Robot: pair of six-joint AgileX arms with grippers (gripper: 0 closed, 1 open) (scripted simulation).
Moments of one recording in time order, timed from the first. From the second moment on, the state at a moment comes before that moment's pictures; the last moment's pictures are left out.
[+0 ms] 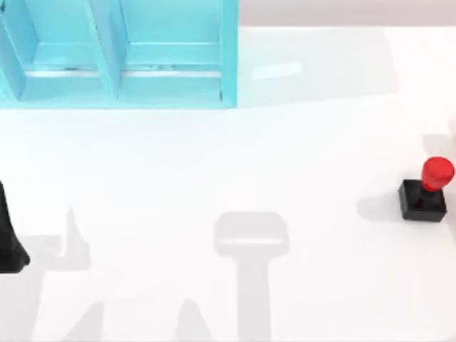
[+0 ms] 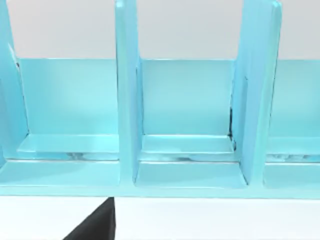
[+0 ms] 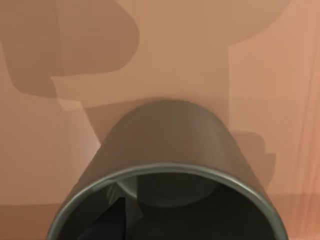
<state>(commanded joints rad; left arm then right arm) 0.00 0.00 0.00 0.00 0.00 0.00 -0.65 1.58 0.95 -0.87 0.03 -0.64</state>
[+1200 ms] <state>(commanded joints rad) 0.00 0.00 0.00 0.00 0.00 0.00 -0.66 1.51 1.28 -1.27 0.03 -0.65</state>
